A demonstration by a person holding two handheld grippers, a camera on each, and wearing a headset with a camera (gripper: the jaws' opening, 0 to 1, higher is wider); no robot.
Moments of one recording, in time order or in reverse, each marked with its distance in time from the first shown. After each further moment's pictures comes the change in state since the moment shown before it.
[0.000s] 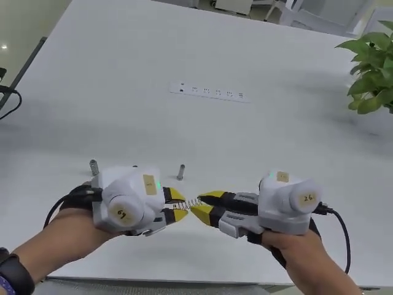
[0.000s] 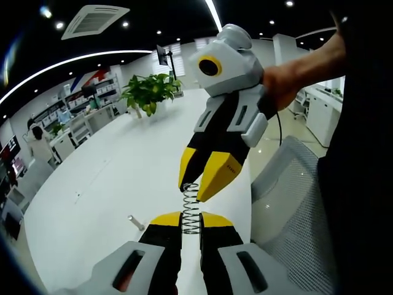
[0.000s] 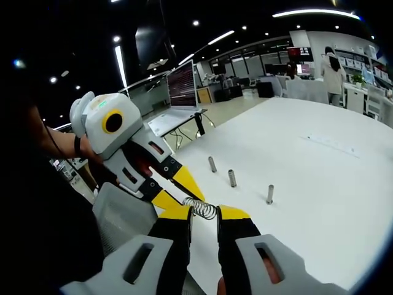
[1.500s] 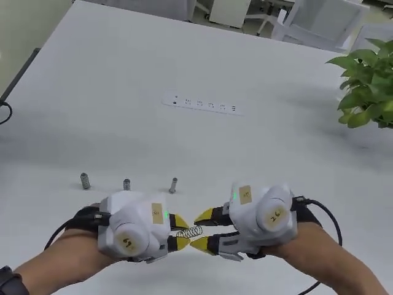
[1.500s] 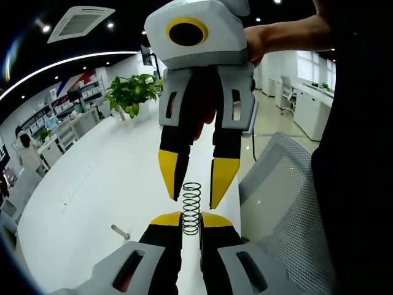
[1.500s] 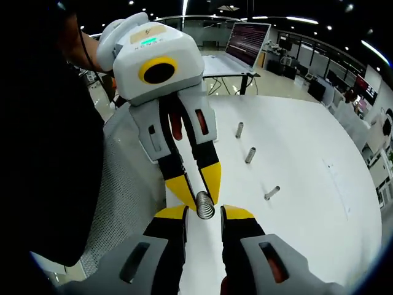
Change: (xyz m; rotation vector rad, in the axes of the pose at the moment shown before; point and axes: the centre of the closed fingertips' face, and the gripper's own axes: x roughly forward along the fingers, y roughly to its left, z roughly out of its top) left arm 0.019 -0.025 0.008 0.044 -0.005 -0.097; right arm -0.010 0.014 -0.026 -0.507 0.416 0.126
